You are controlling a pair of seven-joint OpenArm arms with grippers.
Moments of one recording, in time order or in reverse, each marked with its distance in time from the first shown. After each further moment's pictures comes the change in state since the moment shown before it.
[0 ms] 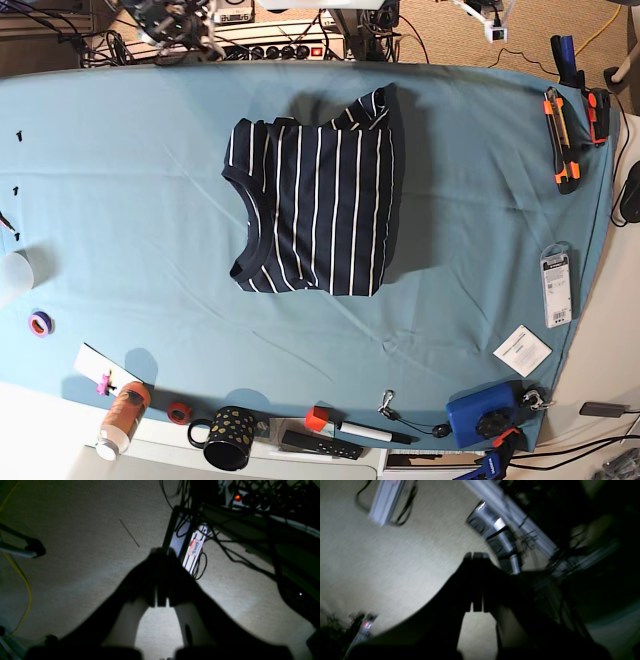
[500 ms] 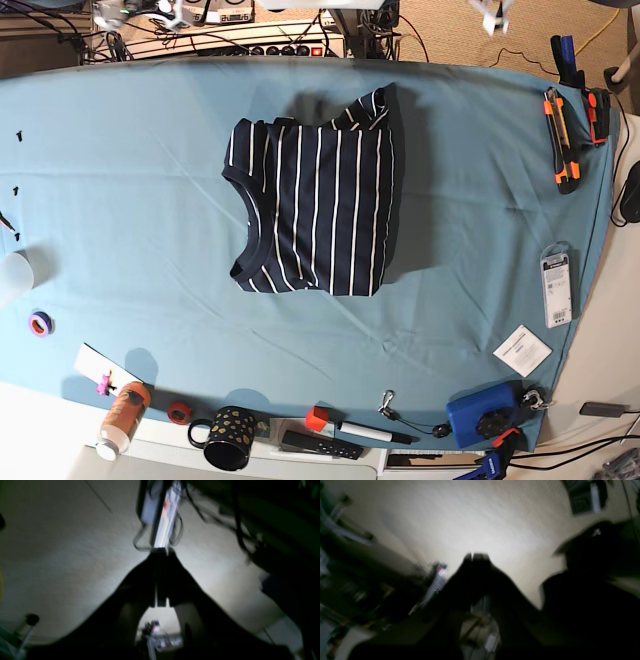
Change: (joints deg) left arm 6.2 0.0 0.0 16.7 -10.4 -6.8 24.7; right arm -19.2 4.3 24.9 28.4 15.1 22.7 -37.7
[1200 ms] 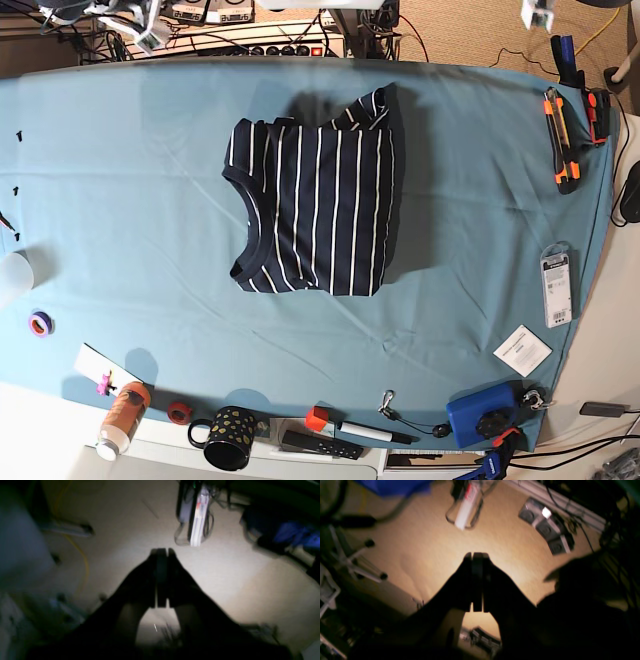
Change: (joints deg) left arm 36.0 -0.2 0.2 69.2 -5.1 10.9 31.8; right arm -26.8 -5.8 31.7 58.7 32.7 0.3 -30.8
